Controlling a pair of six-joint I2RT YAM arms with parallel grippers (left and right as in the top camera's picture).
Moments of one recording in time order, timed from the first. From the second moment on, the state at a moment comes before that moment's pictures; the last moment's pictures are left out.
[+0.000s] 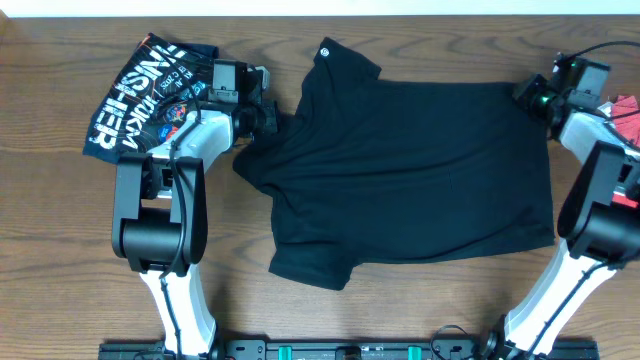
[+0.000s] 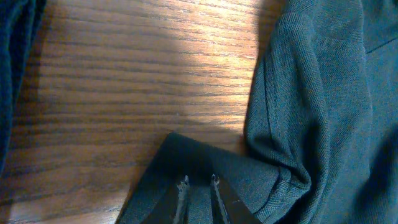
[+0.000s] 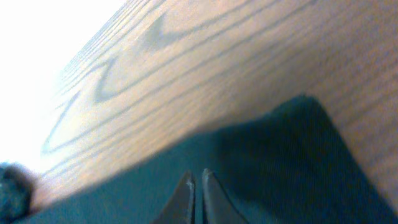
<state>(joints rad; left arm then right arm) -0.11 2.08 1.34 -0.28 0.33 -0.22 -0.34 2.16 1.41 -0.04 -0.43 0.43</state>
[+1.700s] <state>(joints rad) -0.15 1.63 1.56 -0.90 -0.09 -0.12 -0.44 1.78 1.09 -0.56 -0.10 0.39</state>
